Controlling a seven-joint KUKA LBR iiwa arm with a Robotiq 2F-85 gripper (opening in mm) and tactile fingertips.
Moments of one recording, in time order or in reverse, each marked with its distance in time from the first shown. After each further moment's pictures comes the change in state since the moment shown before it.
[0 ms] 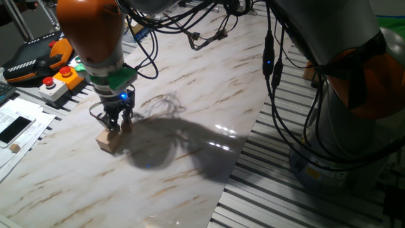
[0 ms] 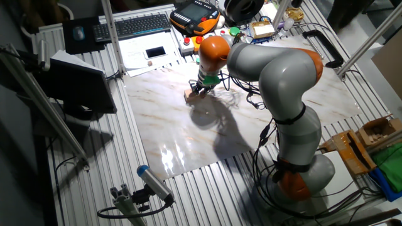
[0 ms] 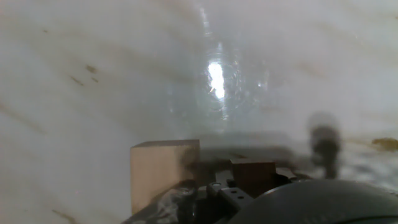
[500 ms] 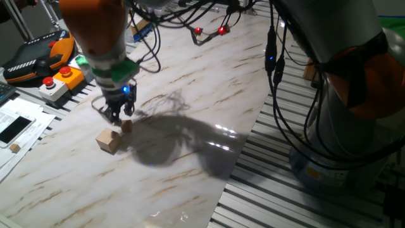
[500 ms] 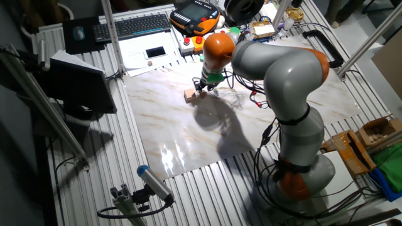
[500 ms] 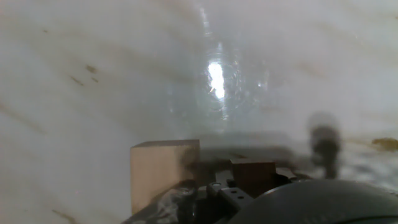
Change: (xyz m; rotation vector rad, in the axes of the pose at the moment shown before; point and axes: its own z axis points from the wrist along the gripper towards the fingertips) arm 0.000 -0.023 -0.032 0.006 -0.005 -0.009
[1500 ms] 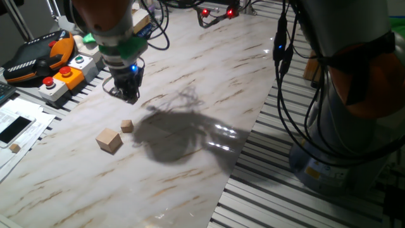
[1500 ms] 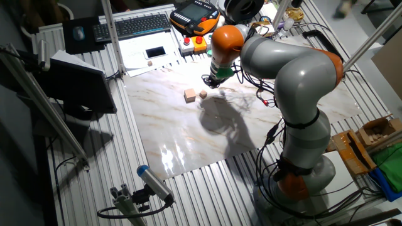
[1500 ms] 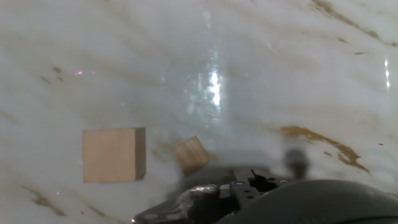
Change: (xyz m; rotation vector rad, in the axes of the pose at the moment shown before) arm 0.008 -0.039 -0.046 0.045 0.008 -0.020
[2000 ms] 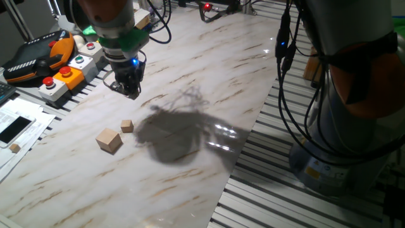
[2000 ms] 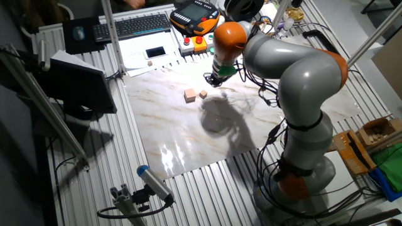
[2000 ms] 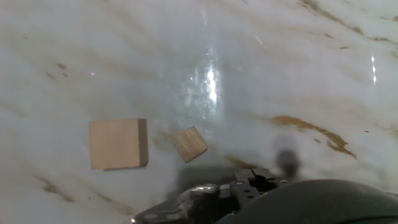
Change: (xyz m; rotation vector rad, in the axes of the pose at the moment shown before) arm 0.013 0.003 -0.025 0.015 0.011 0.012
